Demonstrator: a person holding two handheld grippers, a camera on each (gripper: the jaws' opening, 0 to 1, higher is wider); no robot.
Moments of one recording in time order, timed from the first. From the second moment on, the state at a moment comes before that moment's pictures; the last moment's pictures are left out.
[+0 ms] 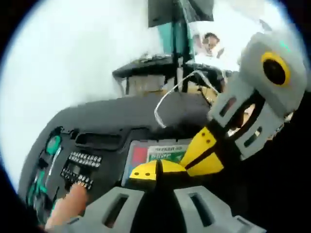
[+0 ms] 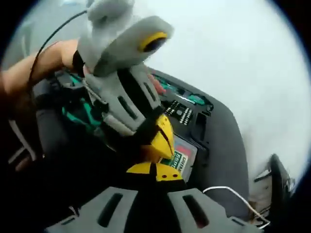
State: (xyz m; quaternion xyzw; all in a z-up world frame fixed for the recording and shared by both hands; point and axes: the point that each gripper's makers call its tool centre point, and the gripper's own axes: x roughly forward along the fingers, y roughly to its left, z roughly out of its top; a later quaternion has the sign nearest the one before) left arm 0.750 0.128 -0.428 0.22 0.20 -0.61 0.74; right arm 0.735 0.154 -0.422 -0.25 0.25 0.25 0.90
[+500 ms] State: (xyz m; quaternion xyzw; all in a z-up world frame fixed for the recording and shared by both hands) left arm 0.721 0.515 -0.199 -0.23 -0.19 -0.16 0.94; right arm 0.788 0.060 -0.299 -0.01 -0.09 0.07 0.99
